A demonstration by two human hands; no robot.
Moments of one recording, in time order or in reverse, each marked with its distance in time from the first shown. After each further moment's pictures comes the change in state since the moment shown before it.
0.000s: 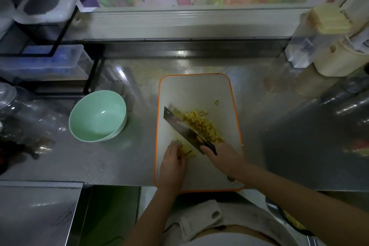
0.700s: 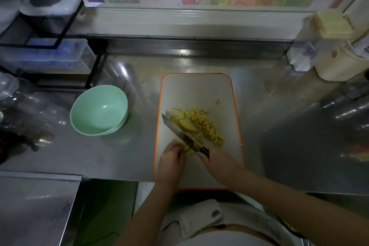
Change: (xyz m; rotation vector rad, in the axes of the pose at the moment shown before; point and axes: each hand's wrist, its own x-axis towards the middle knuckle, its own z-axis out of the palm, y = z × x) left_hand 0.003 -0.004 -0.001 0.089 -0.001 0.082; right_hand -0.016 -0.018 0.010 -0.143 -0.050 0.073
